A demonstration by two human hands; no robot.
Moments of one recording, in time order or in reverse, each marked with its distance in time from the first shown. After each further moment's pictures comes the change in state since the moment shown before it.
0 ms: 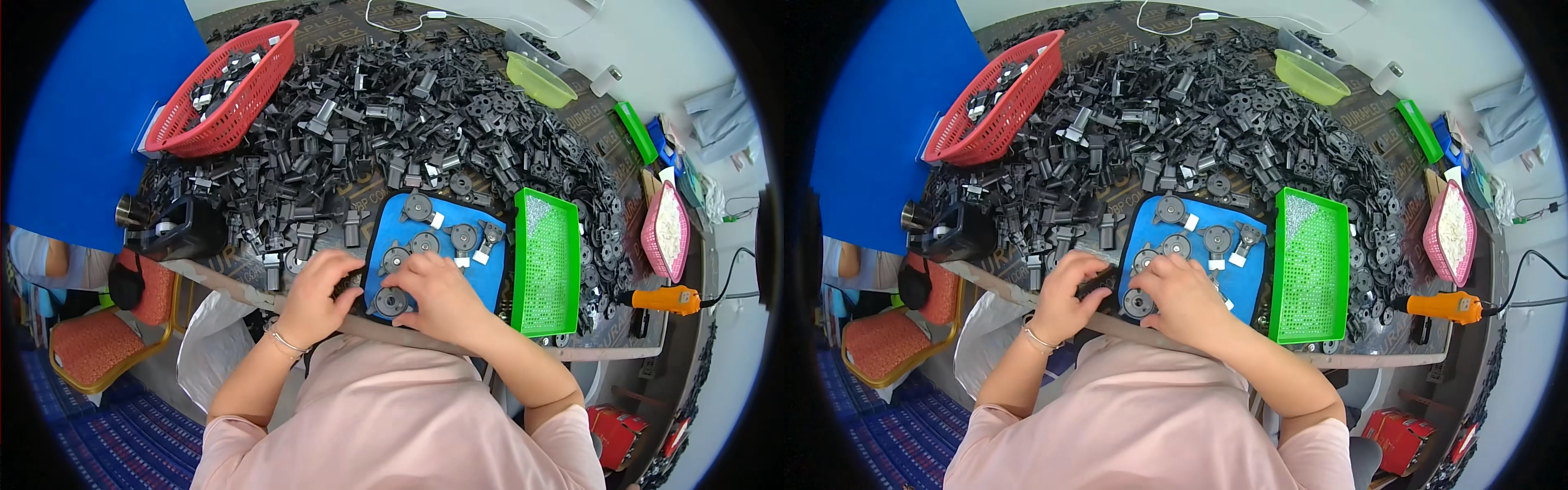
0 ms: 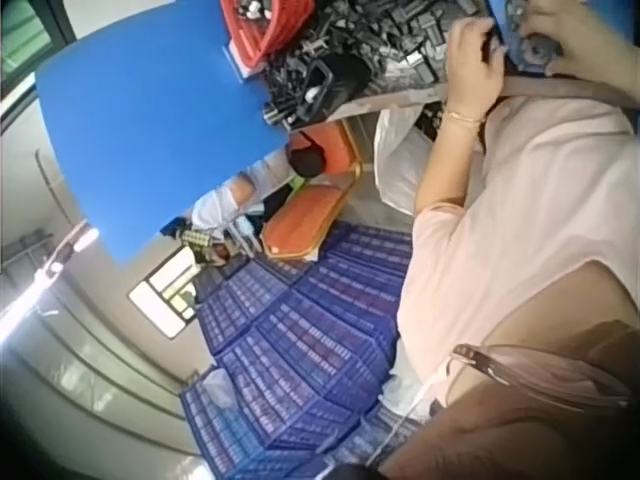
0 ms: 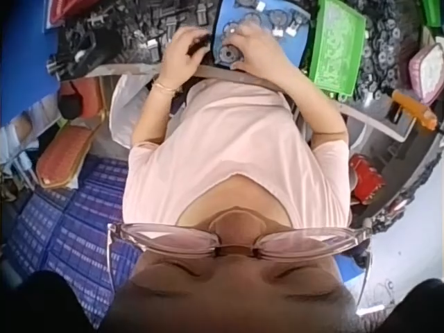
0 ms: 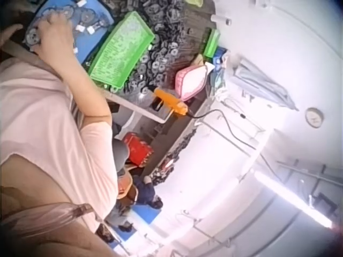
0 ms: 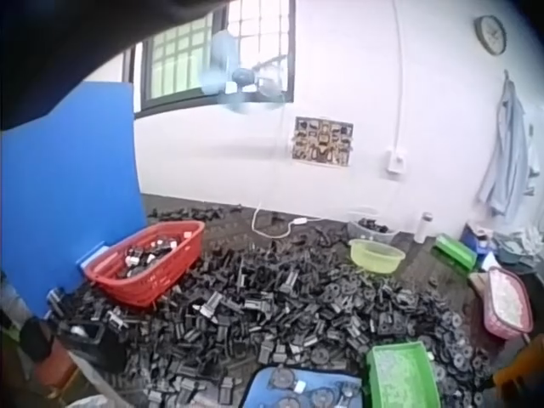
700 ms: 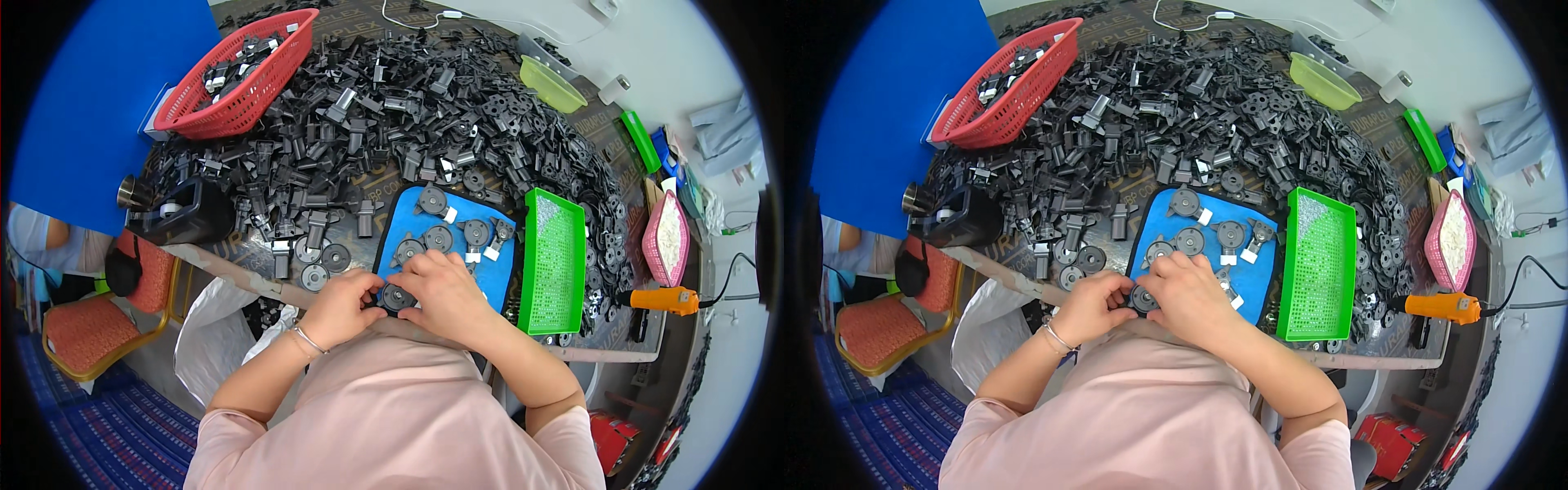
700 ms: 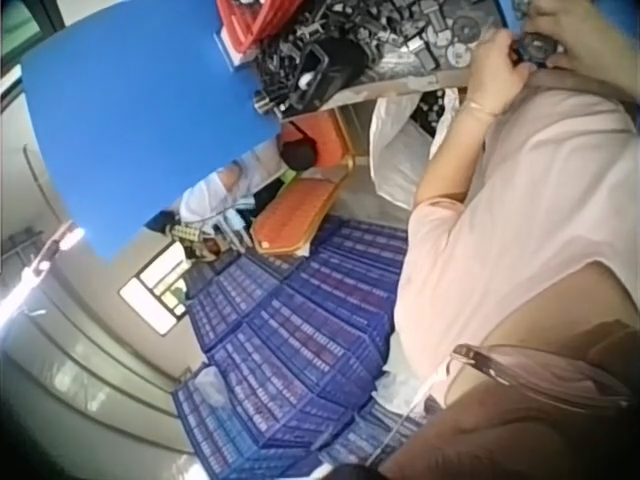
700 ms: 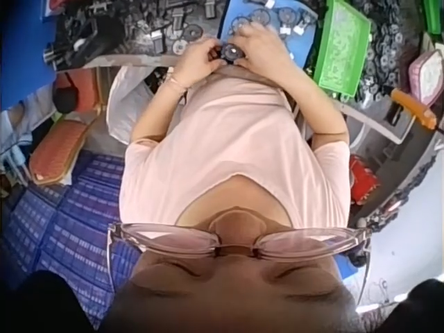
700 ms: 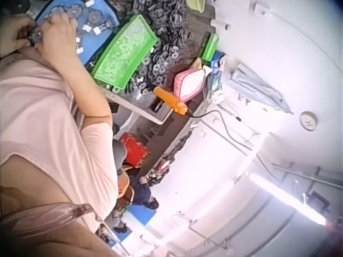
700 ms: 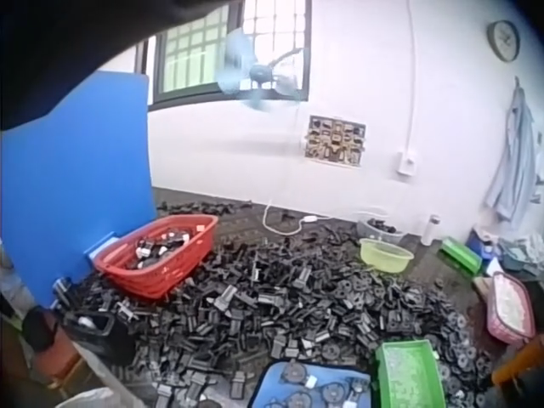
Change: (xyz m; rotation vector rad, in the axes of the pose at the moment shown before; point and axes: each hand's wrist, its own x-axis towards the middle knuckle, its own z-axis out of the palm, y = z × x) left_hand -0.023 -0.004 0.018 -0.130 -0.313 -0.332; right_hand 0.002 -0.008 0.010 -0.163 -0.081 -0.023
